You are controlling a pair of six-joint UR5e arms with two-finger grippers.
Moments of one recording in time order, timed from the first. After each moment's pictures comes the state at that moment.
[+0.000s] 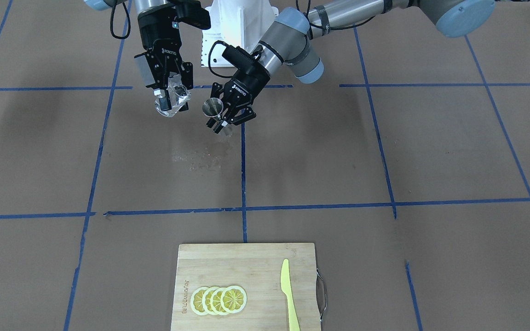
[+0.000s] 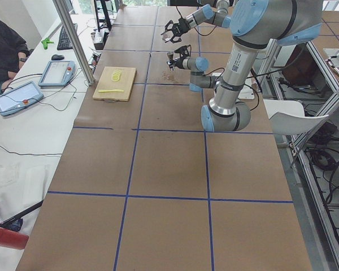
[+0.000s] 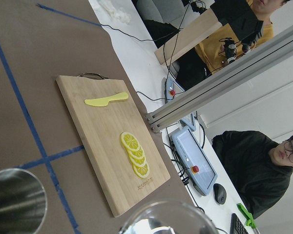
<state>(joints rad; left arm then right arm) -0.24 -2.25 -1.40 -2.82 -1.09 -0.41 0.26 -1.23 2.10 -1.24 0.74 0.05</state>
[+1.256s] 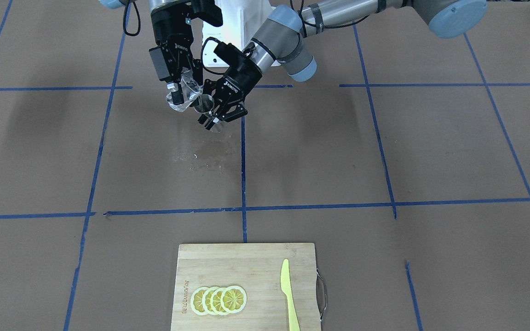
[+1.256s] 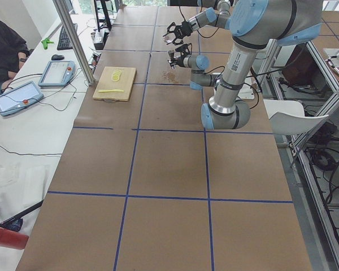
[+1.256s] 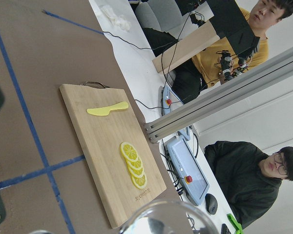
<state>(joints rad) -0.22 -2.29 -1.38 -2.82 -1.09 -0.41 0.22 -1.18 2.07 -1.25 0.66 0.01</state>
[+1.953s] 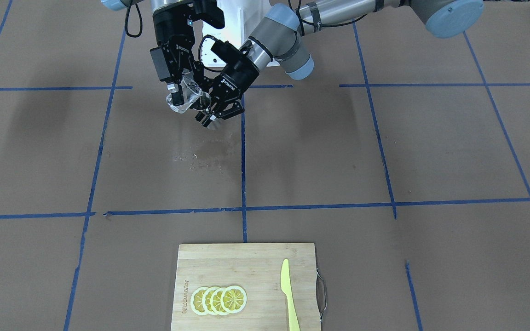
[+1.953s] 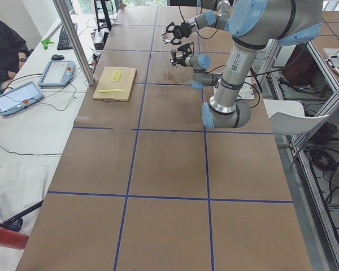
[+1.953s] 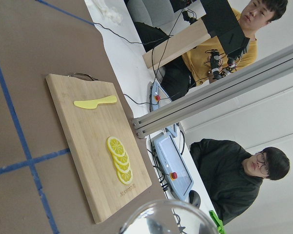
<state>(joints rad) -0.21 -2.29 -1.37 -2.82 -1.09 -0.41 0.21 -1.17 2.06 -1.28 0.61 -0.01</state>
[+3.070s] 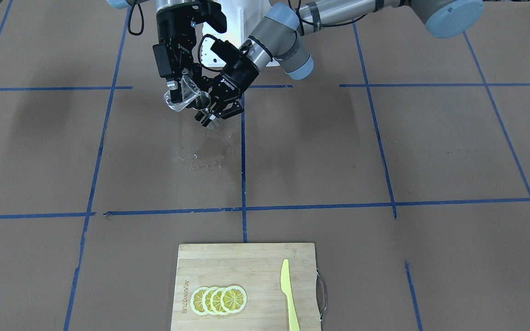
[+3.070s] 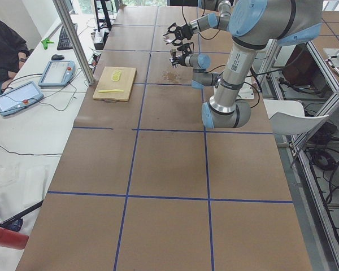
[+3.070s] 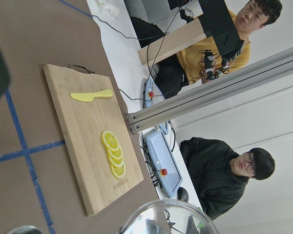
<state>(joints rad) -0.22 -2.29 -1.38 -2.82 -1.09 -0.41 0.18 -1.18 2.06 -1.32 0.54 -0.01</state>
